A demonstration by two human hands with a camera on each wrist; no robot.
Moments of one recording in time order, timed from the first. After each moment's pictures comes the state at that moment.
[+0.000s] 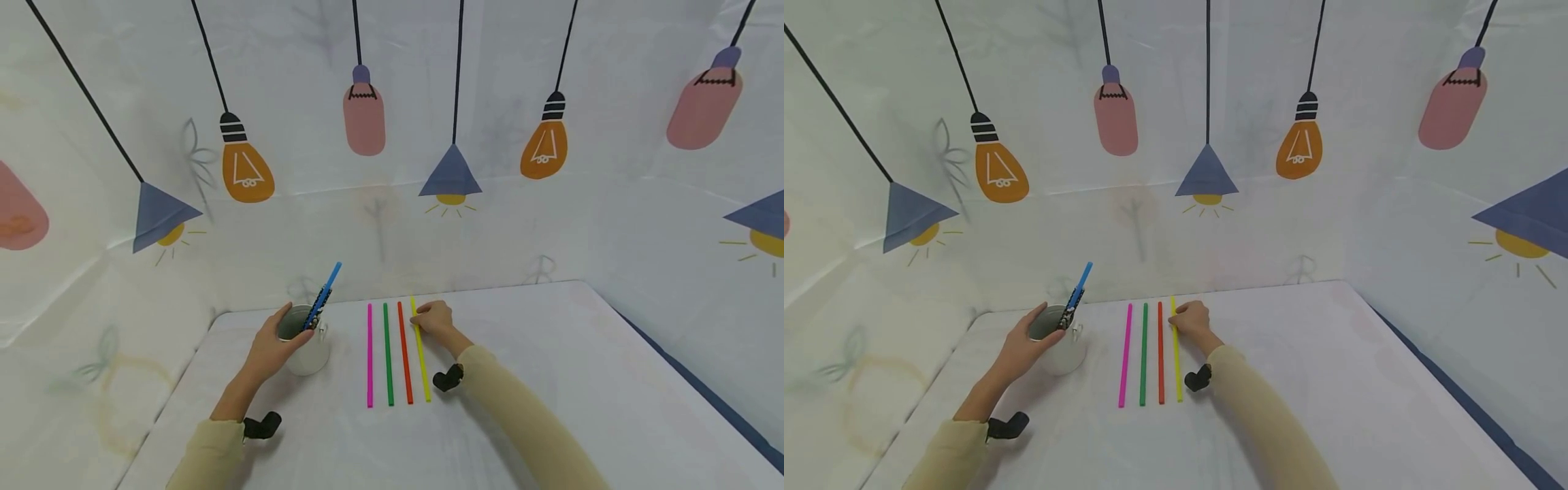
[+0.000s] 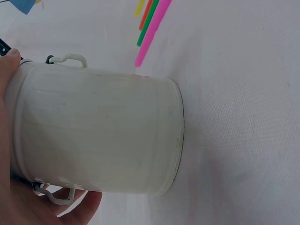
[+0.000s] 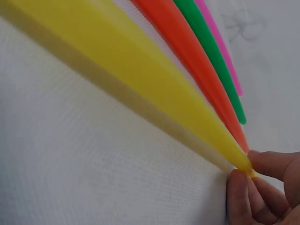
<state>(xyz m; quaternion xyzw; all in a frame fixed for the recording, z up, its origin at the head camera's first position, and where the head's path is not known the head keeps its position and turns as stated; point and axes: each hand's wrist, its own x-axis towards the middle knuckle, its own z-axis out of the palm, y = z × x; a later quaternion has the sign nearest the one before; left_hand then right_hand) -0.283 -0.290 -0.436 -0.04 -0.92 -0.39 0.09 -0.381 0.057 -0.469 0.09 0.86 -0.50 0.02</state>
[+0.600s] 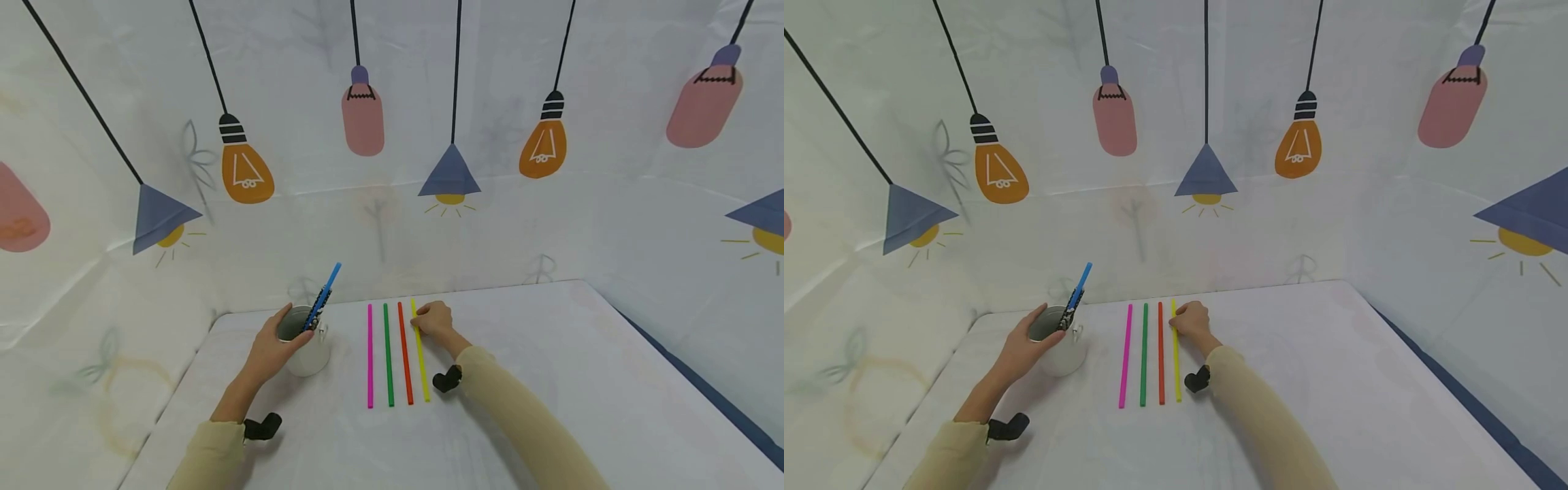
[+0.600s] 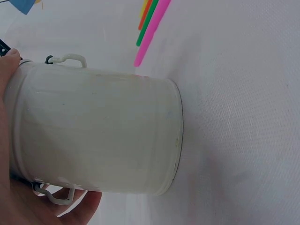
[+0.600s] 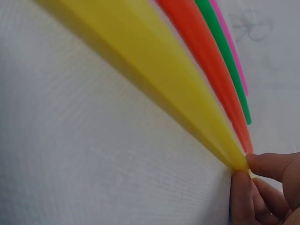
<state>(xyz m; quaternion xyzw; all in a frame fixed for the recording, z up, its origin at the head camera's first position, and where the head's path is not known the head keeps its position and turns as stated) -0.280 -0.288 -0.434 -0.04 -0.91 -0.39 0.09 -0.381 0.057 -0.475 0.08 0.87 -0.49 0.00</state>
